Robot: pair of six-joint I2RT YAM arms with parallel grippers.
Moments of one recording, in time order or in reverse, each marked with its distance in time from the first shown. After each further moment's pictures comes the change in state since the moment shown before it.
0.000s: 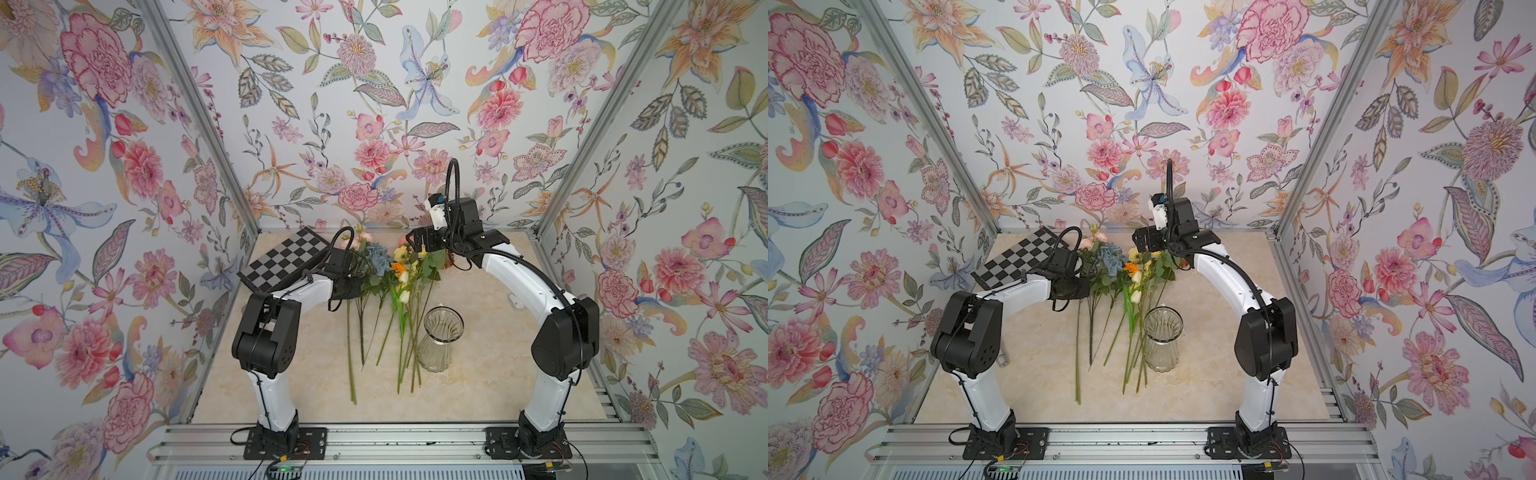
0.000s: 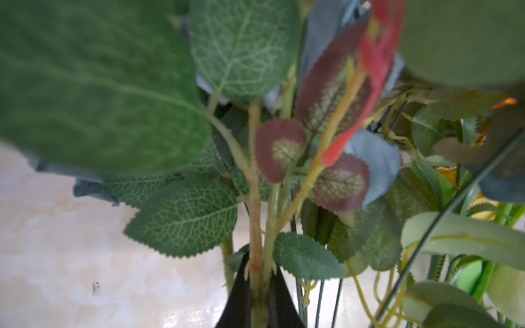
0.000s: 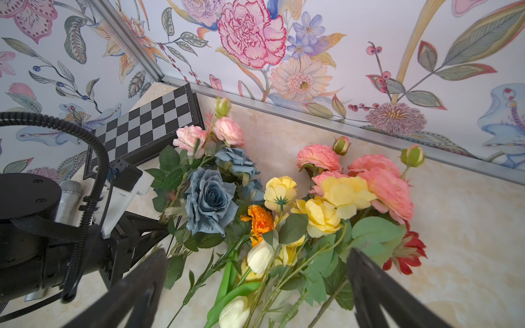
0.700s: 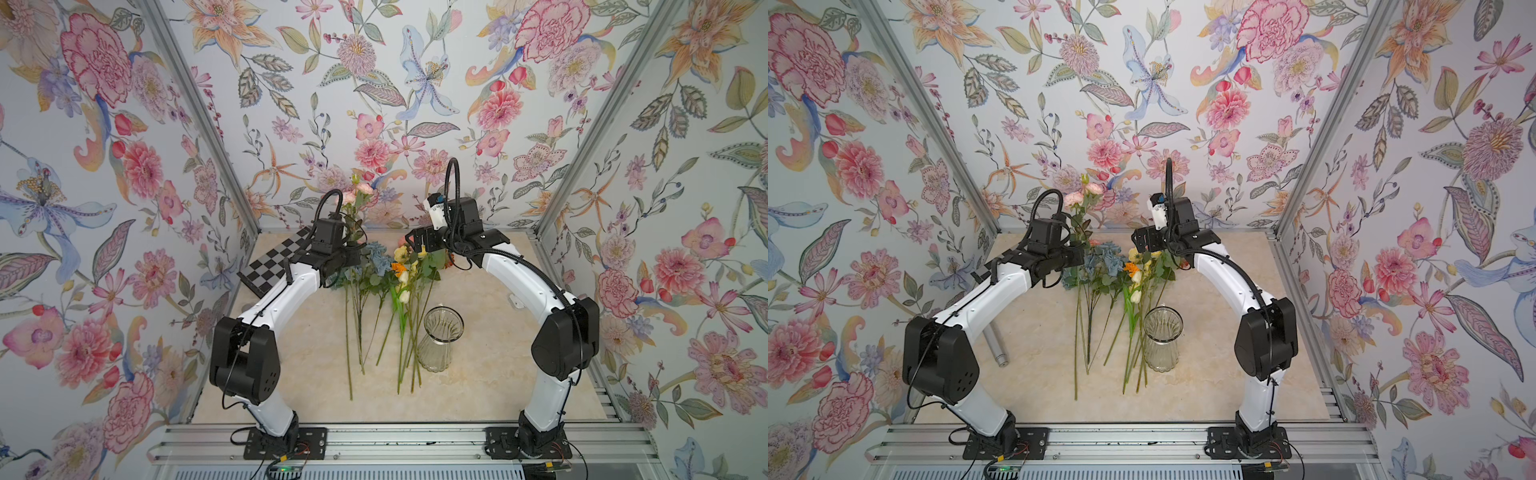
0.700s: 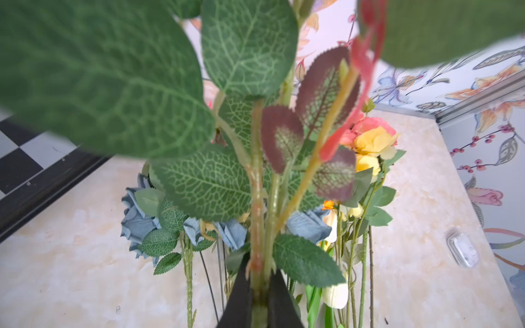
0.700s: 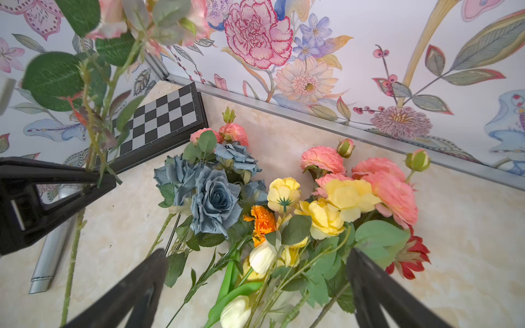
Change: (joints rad) left arm 0.000 -0.210 0.208 -0.047 0.022 -0.063; right arm 0.000 0.000 0.010 0.000 -0.032 -0.016
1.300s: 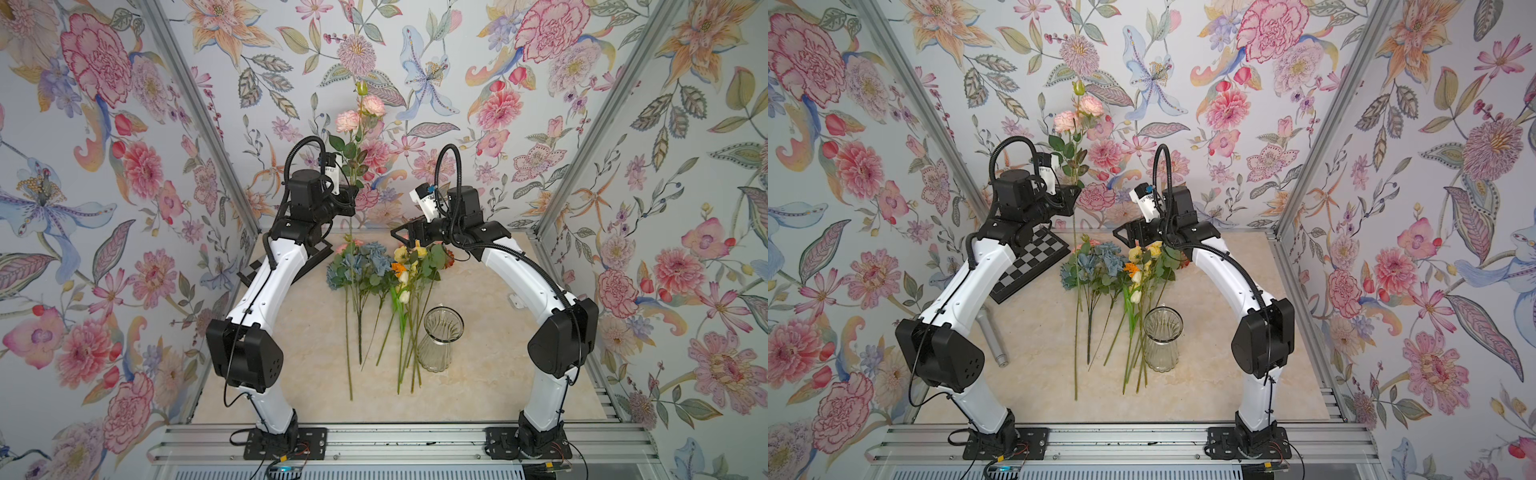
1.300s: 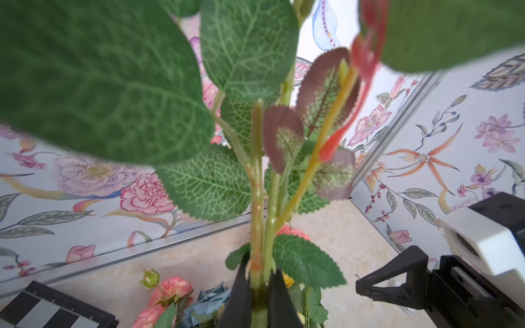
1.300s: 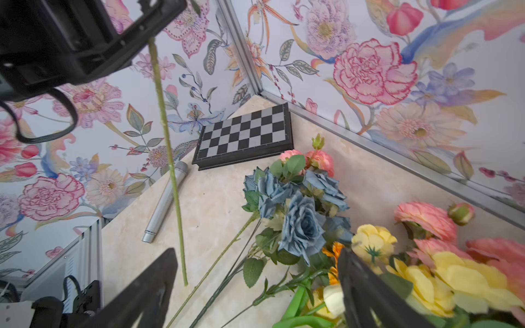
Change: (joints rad) left arm 0.084 0.102 0.397 0.187 0.323 0.180; right arm 0.029 0.044 0.164 -0.003 -0.378 -0.024
